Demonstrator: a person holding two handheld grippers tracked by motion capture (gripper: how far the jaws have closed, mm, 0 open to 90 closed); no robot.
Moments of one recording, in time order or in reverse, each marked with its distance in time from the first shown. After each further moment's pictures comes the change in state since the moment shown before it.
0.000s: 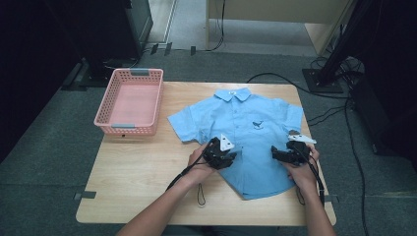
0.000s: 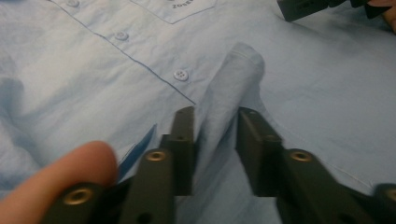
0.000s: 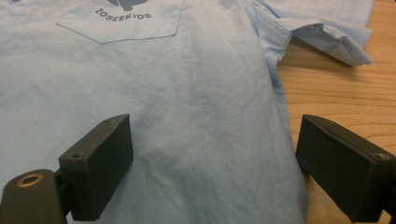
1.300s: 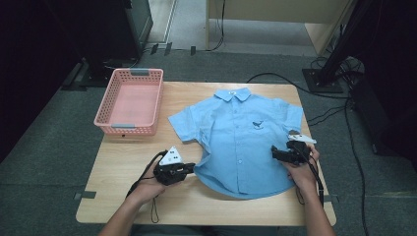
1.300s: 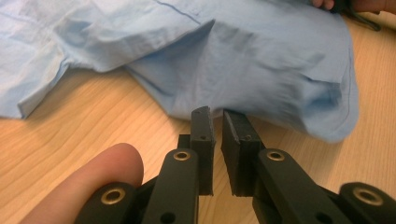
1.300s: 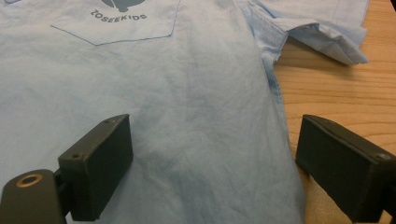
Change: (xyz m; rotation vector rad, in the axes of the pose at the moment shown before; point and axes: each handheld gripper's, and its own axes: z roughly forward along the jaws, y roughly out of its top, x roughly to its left) left arm 0.052 -0.091 -0.111 -0.084 -0.150 -0.059; right arm 0.000 0.001 0.000 0.001 -0.010 0.010
